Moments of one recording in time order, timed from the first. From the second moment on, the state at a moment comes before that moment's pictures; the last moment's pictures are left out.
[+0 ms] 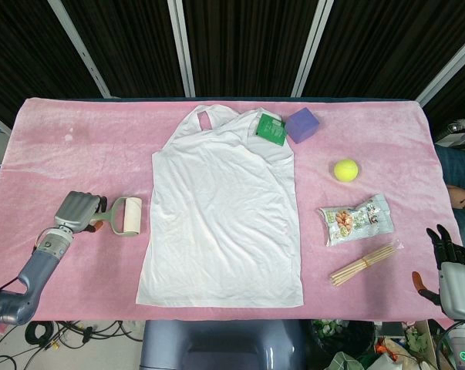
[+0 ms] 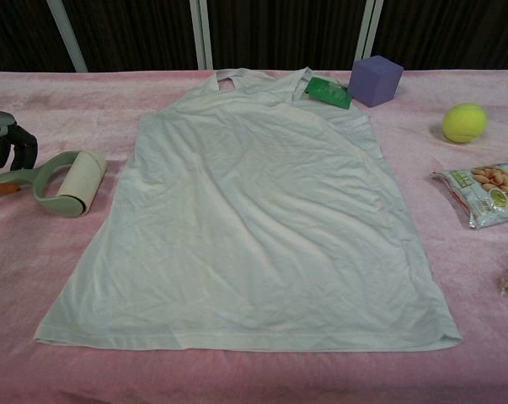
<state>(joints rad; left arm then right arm) -0.62 -1.42 -0.05 -1.13 1.27 0.85 0.14 0.04 -1.07 0.07 -1.74 -1.35 1.42 -0.08</state>
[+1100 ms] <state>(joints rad) -0.61 -1.44 -0.05 -1.09 1.32 0.87 0.05 0.04 -1.07 0.07 -1.74 -1.35 1.42 -0.08</state>
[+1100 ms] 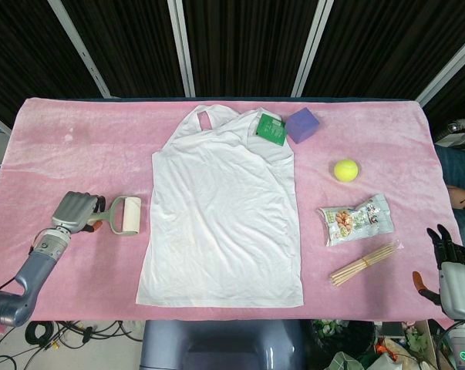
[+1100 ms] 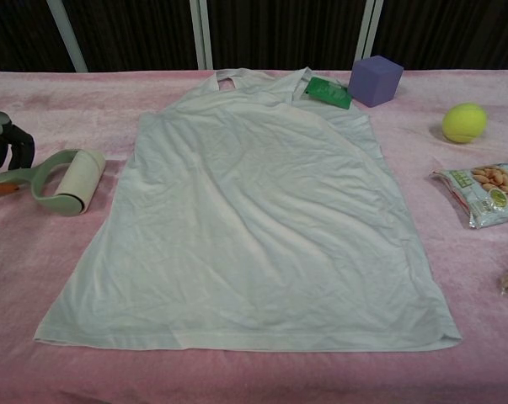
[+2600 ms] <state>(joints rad) -0.83 -1.33 -0.16 -1.48 1.20 0.72 0.25 0.04 -1.07 0.07 -1.74 -1.35 1.42 -0.08</state>
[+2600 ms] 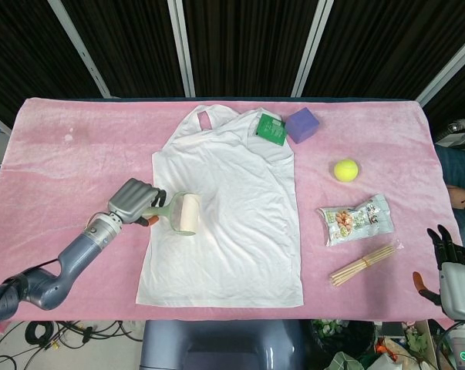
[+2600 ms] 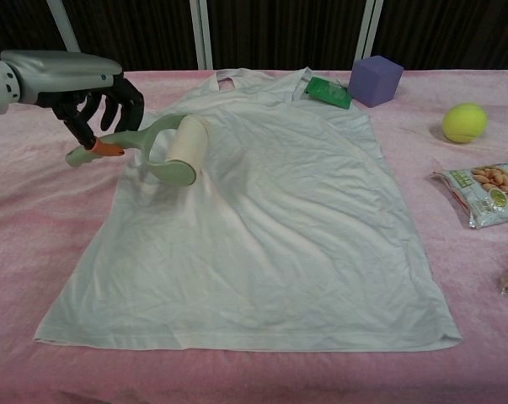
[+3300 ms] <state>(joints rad) -1.01 -1.47 -0.08 -1.44 0.80 0.71 0.61 0.04 -1.07 0.07 -1.74 -1.34 1.41 -0.08</state>
